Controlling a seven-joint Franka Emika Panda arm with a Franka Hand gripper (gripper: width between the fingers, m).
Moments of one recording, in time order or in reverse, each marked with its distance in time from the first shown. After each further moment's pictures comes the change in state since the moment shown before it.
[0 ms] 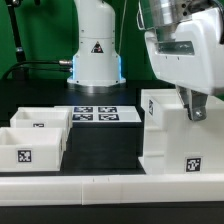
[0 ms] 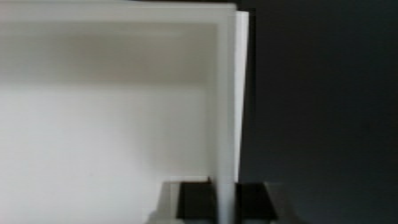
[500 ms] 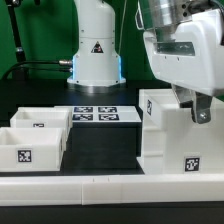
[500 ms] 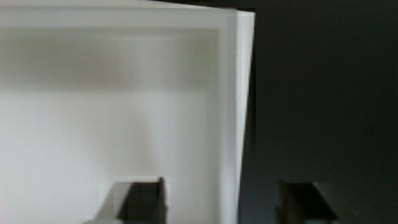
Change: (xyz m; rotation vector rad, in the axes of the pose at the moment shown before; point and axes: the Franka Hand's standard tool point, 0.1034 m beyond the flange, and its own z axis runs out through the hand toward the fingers) arm -0.001 0.001 0.001 -0.003 -0.001 -0.016
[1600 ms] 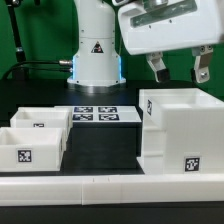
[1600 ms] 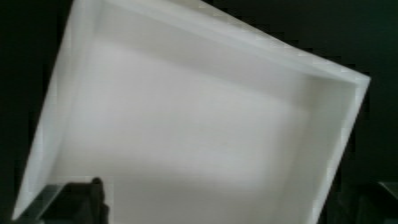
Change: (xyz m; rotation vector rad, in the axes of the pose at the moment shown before) arm -0.007 0.047 -0.042 0.017 -0.013 -0.351
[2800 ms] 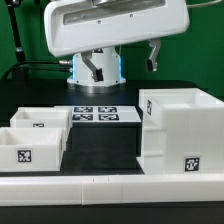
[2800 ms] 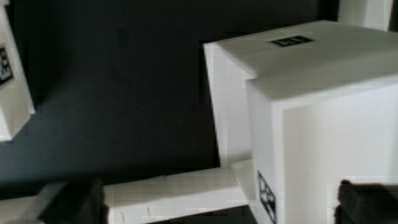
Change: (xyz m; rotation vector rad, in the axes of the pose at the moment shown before) arm 0.050 0.067 -0.021 -0.057 0.008 -1.084
